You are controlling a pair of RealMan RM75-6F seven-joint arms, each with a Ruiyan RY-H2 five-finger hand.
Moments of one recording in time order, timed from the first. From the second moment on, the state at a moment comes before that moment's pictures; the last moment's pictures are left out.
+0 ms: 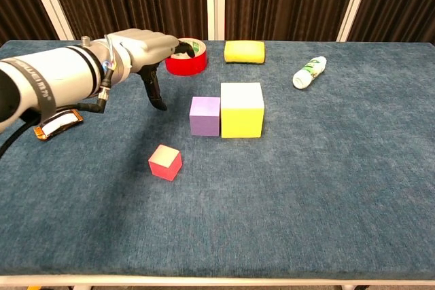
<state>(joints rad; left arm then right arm) -1.05 -1.76 -0.20 -1.30 0.59 0.97 0.73 0.25 -1.01 0.12 -1.64 -1.40 1.27 0.17</state>
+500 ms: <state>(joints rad) -1.08 -1.85 -0.25 -1.17 0.61 0.84 0.62 0.25 -1.01 0.13 -1.65 -1.38 1.26 0.15</state>
